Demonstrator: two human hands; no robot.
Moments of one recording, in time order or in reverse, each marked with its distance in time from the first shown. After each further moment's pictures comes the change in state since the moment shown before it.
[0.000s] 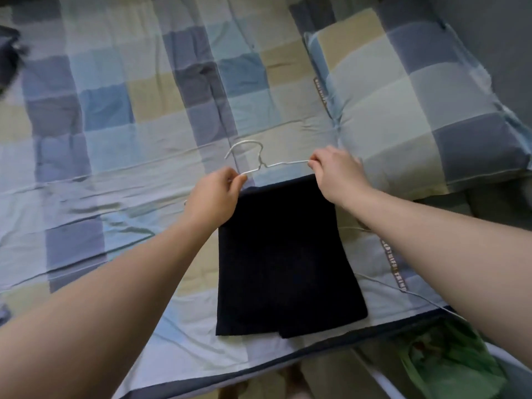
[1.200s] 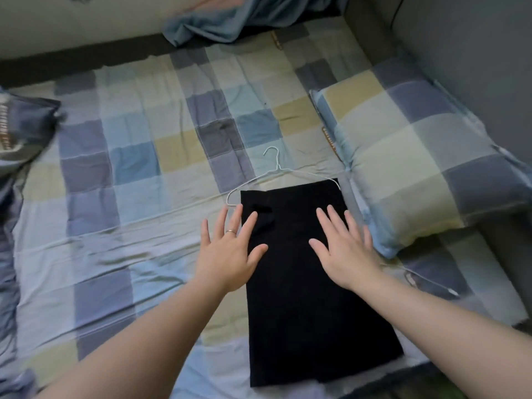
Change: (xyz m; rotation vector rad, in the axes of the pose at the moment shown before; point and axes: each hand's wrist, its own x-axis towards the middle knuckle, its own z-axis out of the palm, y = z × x) left_hand -0.012 -0.048 -0.038 0.530 -0.155 0.196; right_hand -0.056 -0.068 0.024 -0.049 -0.187 0.159
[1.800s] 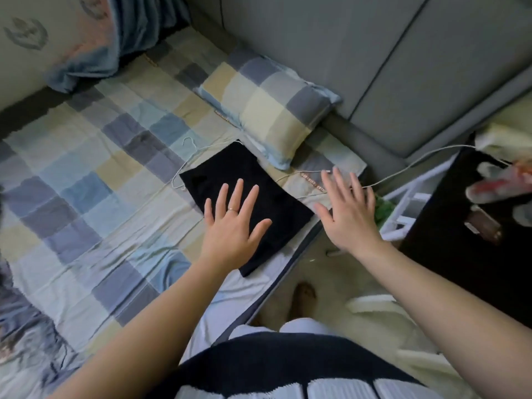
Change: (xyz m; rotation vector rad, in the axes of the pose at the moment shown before) left_hand -0.296 0.086 -0.133 -0.074 0.033 0.540; right_hand -0.406 -0.021 -0.086 0.089 0.348 0.399
